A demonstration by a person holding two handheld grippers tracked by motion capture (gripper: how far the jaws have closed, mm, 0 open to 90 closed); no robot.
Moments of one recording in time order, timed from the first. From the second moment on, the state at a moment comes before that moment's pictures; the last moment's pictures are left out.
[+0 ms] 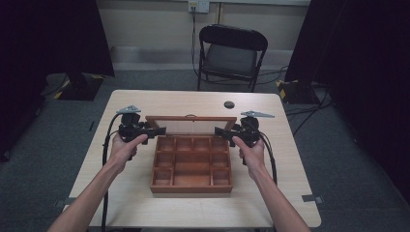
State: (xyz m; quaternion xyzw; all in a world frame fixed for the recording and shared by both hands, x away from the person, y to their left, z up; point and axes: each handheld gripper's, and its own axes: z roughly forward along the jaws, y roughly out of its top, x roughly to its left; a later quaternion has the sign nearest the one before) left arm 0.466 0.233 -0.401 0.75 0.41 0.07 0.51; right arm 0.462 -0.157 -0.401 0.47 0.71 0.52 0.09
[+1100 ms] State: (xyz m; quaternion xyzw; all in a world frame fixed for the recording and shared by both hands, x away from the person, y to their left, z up) left arm 0.445 0.243 -0.400 0.75 0.42 0.07 0.51; right arm 0.438 -0.154 -0.406 0.48 0.73 0.48 0.09
